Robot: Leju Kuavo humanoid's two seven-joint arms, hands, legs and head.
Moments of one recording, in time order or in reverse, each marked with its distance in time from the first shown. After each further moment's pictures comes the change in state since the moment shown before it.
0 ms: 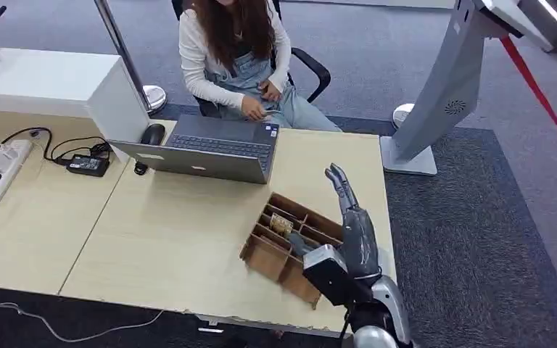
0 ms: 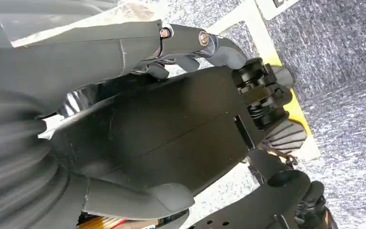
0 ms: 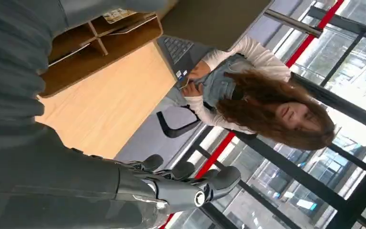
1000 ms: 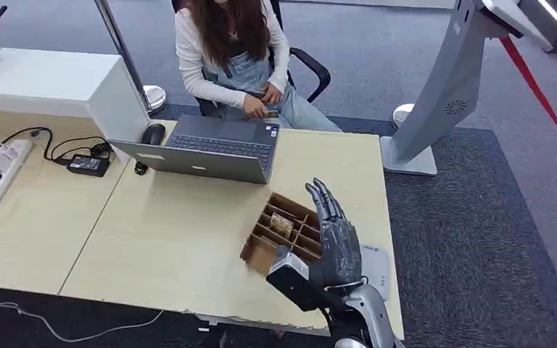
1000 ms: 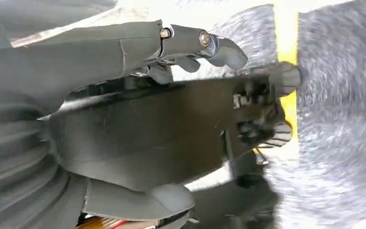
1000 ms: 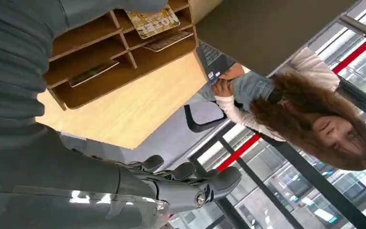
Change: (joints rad) left arm -0.032 -0.016 0.092 -0.001 0.382 0.198 0.058; right arm -0.007 0.025 0.082 0.079 0.217 -0.025 0.174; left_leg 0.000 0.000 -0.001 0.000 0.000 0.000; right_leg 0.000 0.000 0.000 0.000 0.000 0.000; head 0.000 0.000
